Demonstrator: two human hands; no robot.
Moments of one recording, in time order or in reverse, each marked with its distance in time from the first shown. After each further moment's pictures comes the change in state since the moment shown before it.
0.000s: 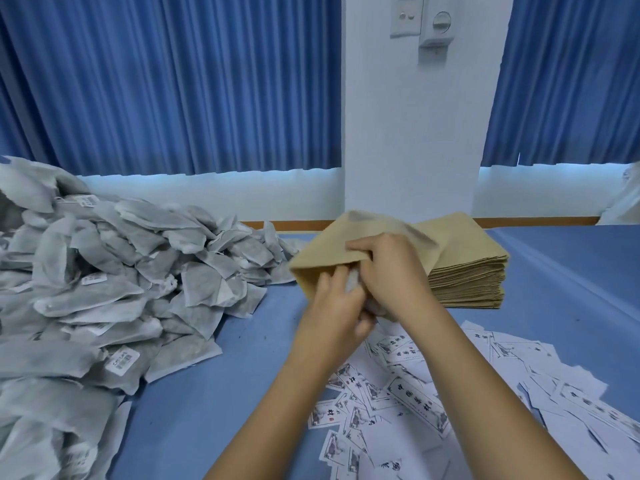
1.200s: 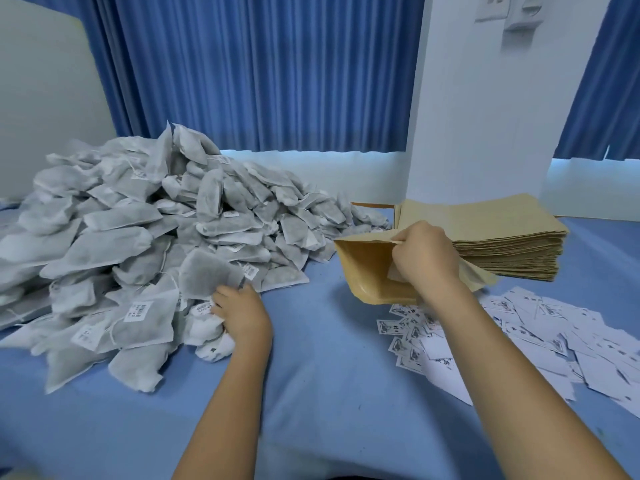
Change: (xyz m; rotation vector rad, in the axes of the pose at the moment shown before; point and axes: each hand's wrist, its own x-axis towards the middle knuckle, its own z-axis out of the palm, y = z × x) left_hand -0.170 -0.121 -0.102 0.585 -0.106 -1.152; right_hand -0.086 -0.079 0.011 -0.107 -0.054 0.162
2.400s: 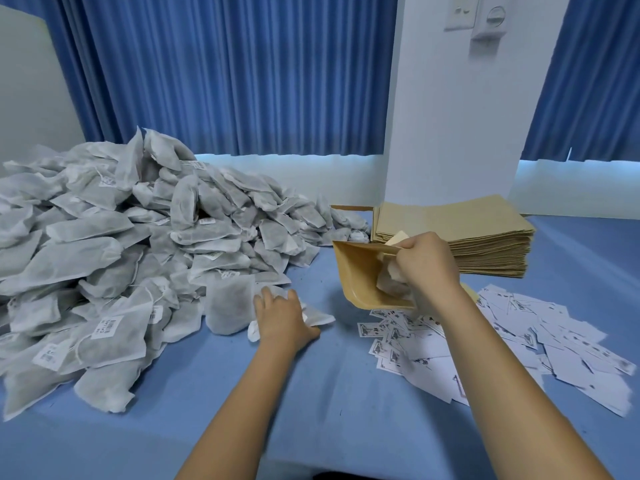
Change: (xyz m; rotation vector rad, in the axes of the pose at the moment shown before) left_hand -0.039 0.057 0.004 0.129 -0.179 0.504; right_hand 0.006 0.037 -0.005 0.249 -0.017 0.141
